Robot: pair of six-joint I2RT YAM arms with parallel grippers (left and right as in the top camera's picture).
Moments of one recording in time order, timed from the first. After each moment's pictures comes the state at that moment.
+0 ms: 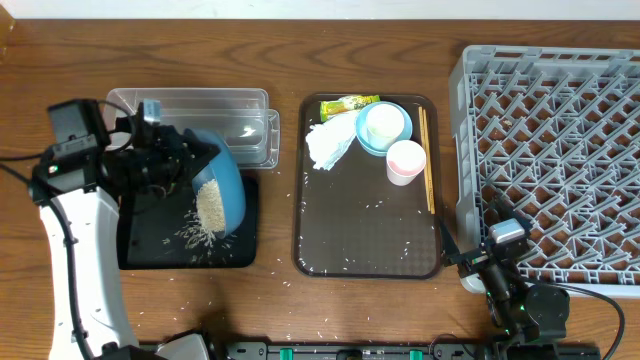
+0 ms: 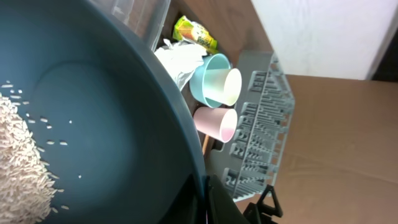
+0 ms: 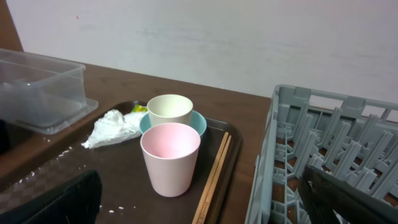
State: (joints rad) left arm 0.35 1.36 1.20 -1.01 0.92 -0.41; right arm 0.07 0.01 0.01 -0.05 -0.28 -0.04
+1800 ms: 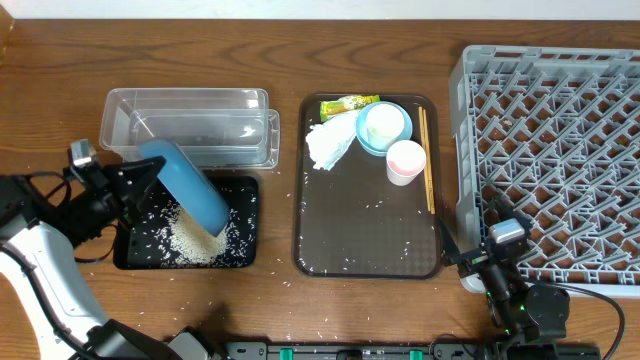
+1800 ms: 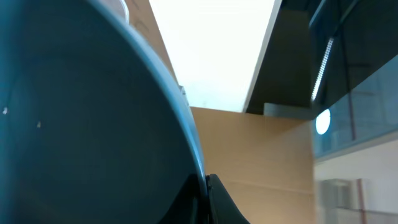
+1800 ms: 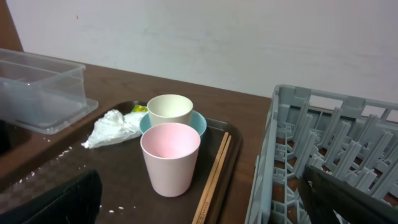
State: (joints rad) left arm 0.77 1.36 1.04 -1.12 1.42 -0.22; right arm 0.07 0.01 0.01 -0.05 -0.28 -0.04
